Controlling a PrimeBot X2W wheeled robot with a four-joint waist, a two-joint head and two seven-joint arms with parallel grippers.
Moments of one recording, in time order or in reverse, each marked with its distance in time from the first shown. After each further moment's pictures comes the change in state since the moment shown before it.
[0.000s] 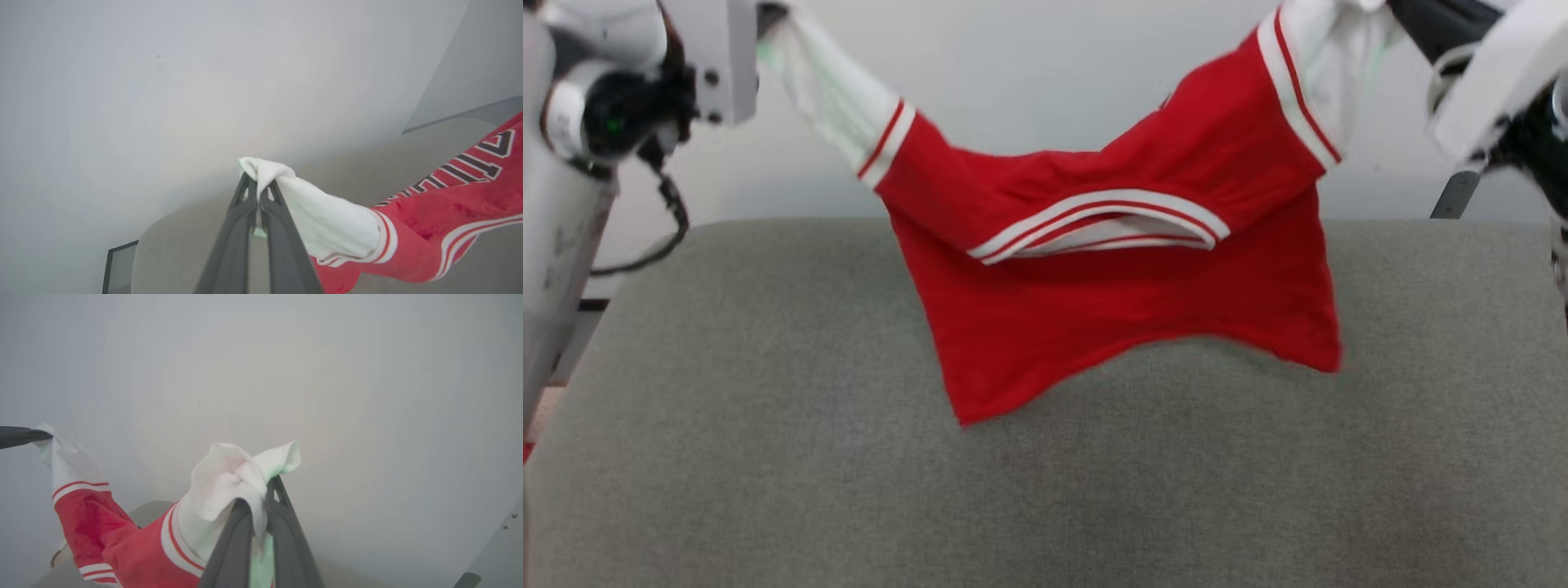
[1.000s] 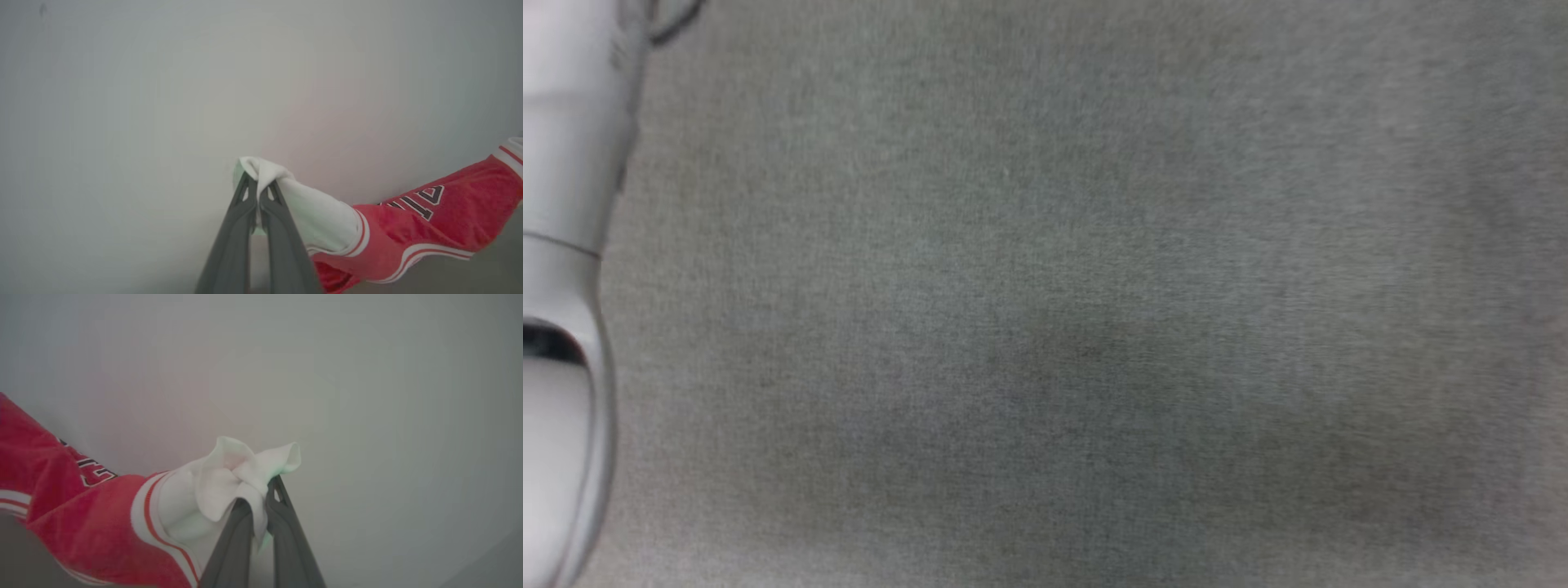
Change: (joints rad) left arm -0.404 -0.280 -0.003 0.510 0.186 -0.052 -0.901; right arm -0.605 0.009 0.109 0.815 -0.569 0.000 -0.827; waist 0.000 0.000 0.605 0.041
